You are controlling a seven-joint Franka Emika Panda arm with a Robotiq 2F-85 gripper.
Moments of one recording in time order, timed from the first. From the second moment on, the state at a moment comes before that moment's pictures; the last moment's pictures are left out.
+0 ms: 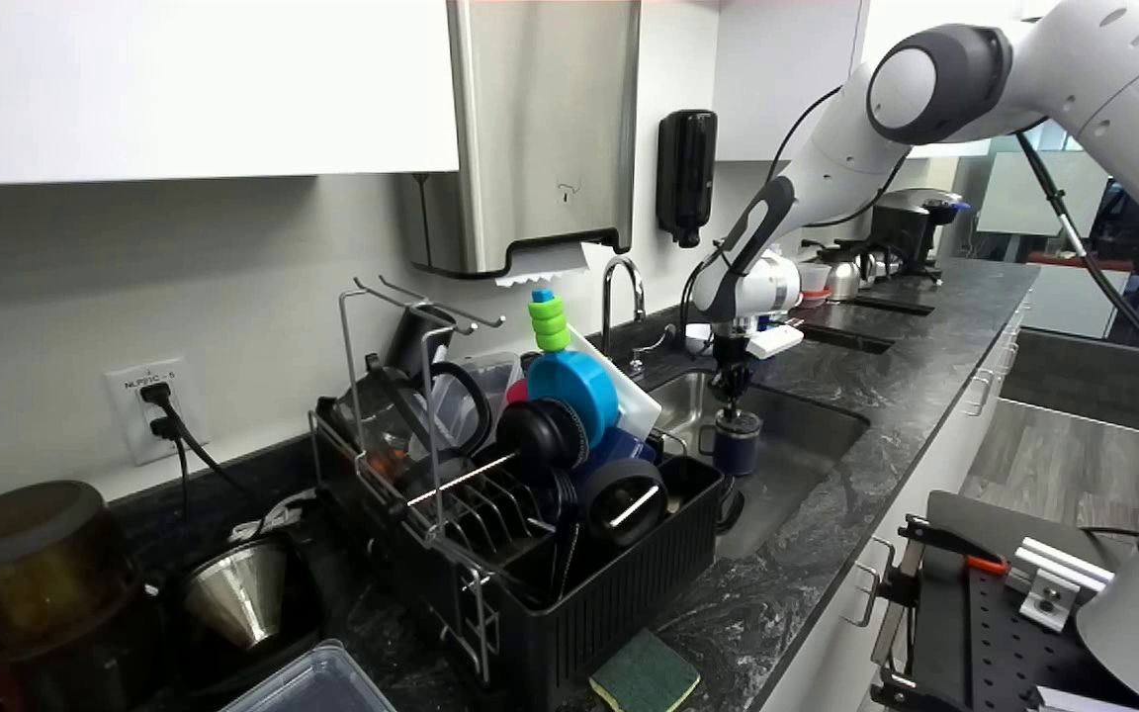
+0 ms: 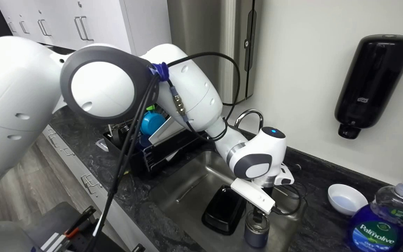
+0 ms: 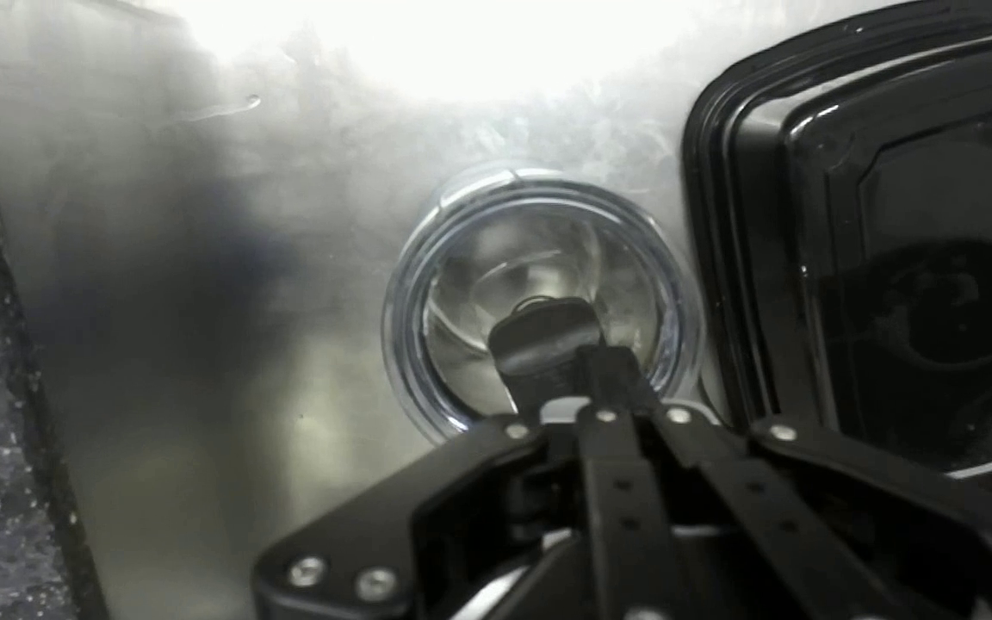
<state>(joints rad) -0.51 0.84 -0.11 -1.71 0.08 2.50 -0.44</state>
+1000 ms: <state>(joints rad) -0.51 0.87 -0.11 -1.69 0.08 2.51 -0.44</state>
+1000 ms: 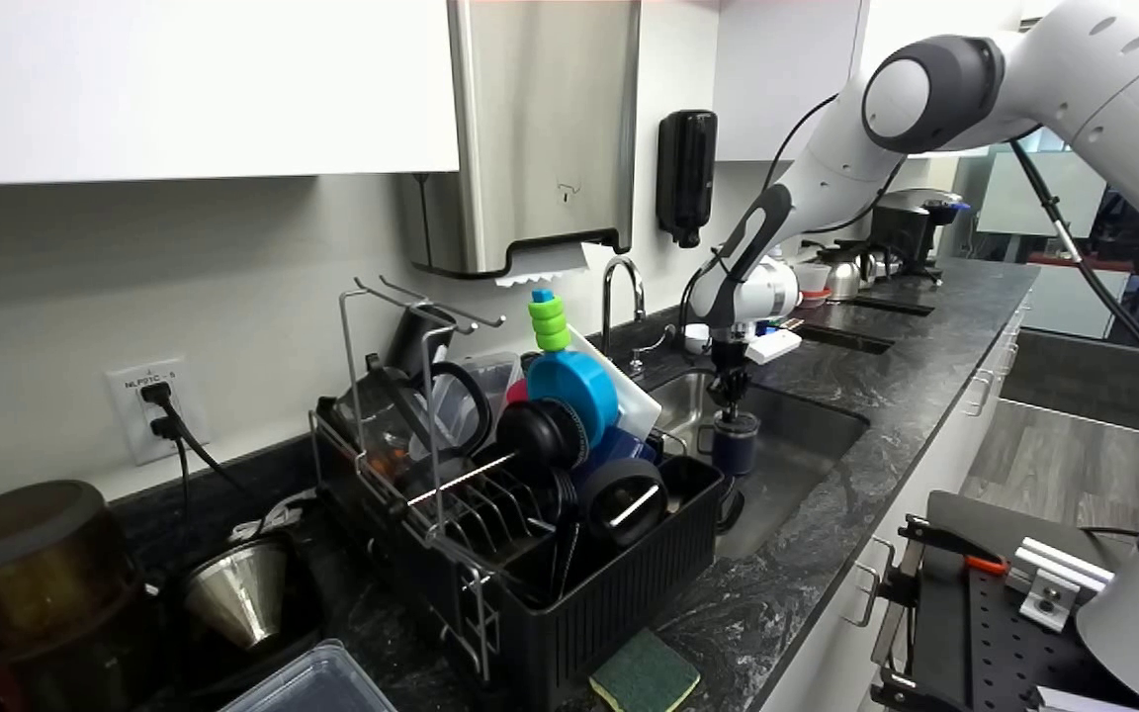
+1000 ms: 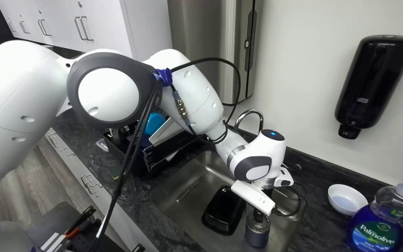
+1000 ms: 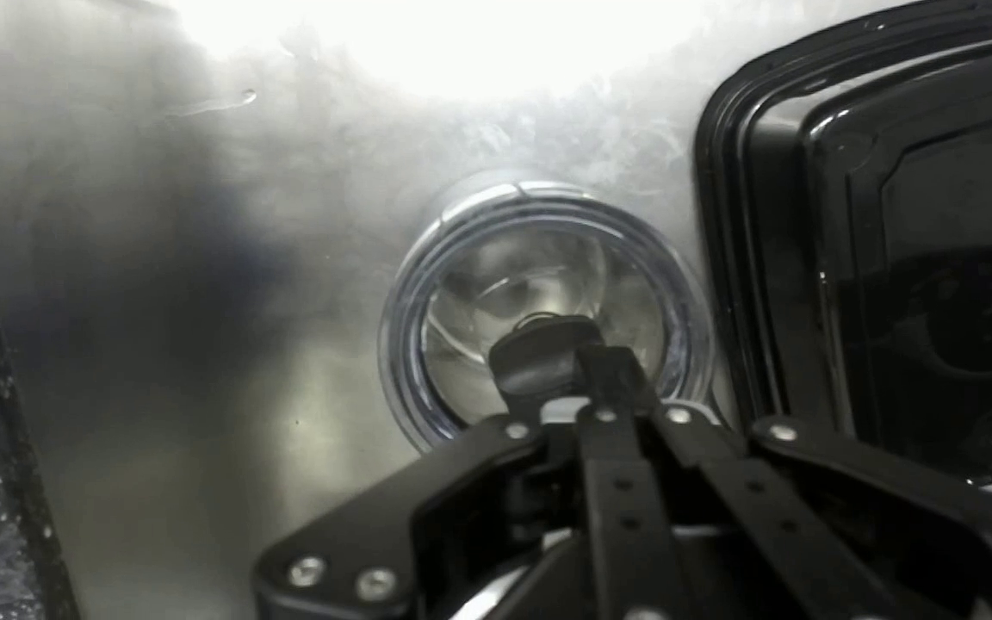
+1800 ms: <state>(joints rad) -0.51 0.87 -0.11 -1.70 0.04 2.54 -0.44</state>
